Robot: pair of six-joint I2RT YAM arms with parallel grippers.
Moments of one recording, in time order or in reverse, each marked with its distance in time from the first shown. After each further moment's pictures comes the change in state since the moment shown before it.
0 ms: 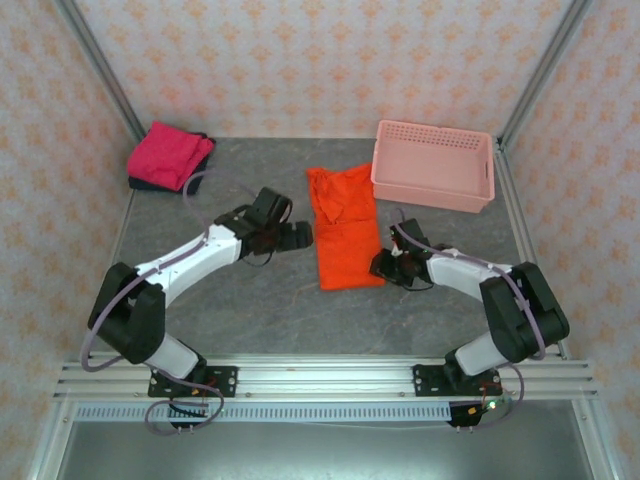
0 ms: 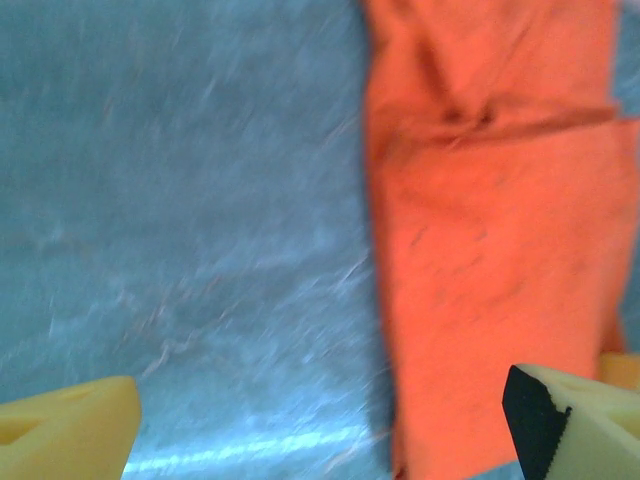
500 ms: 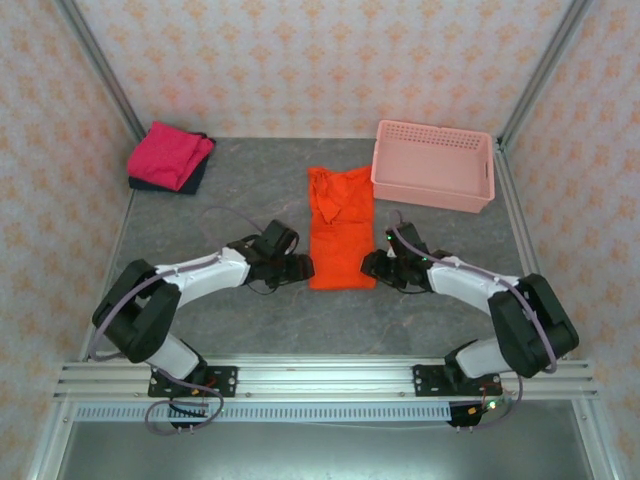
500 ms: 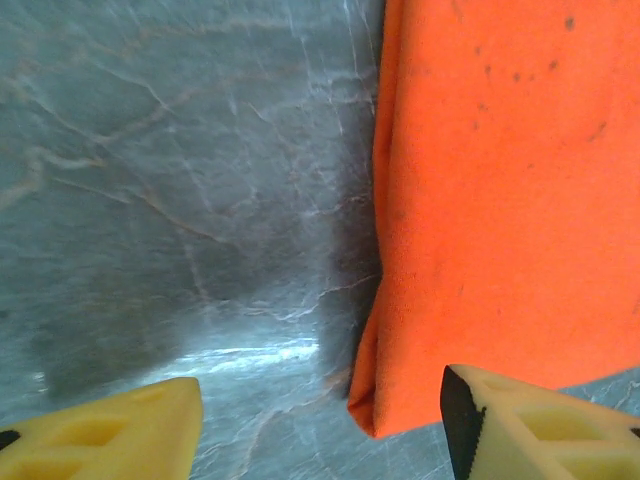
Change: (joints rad) left arm -0.086 0.042 -0.214 0.191 0.132 -0.160; right arm 0.062 -0.090 -0.048 0.061 0.008 0.100
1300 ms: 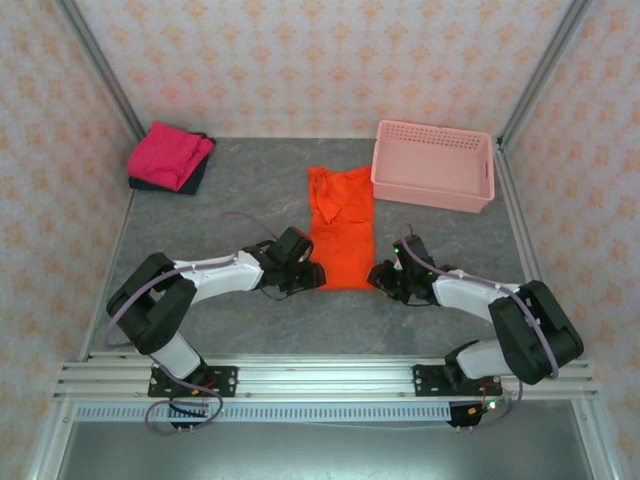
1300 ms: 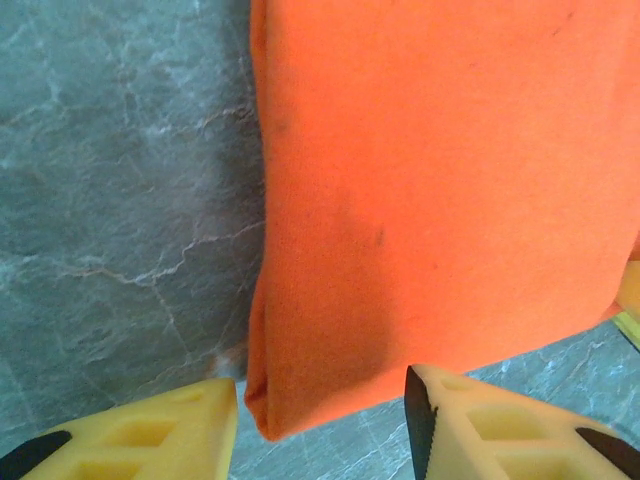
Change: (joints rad) left arm -0.089 0.066 0.019 0.069 0.050 -0.084; right arm -0.018 -0.023 -0.134 0.108 -0.064 0.131
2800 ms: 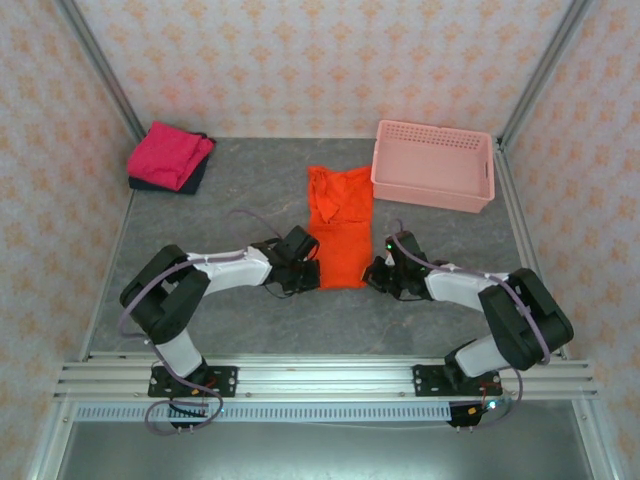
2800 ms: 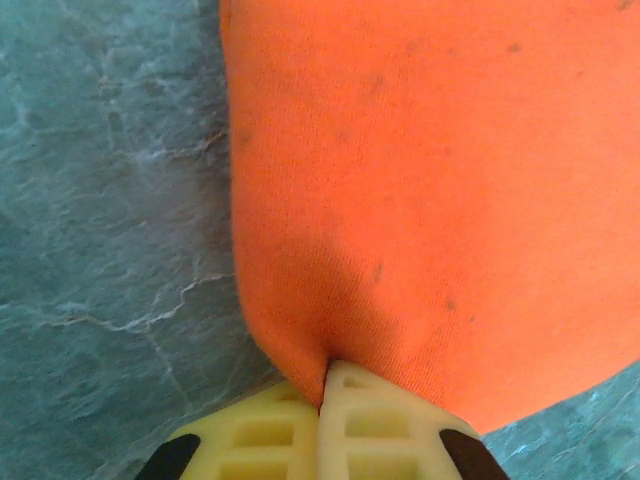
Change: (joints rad) left arm -0.003 0.083 0.052 -0.029 -0.010 0.020; right arm 0.027 0.070 0.044 0.063 -0.041 -0.016
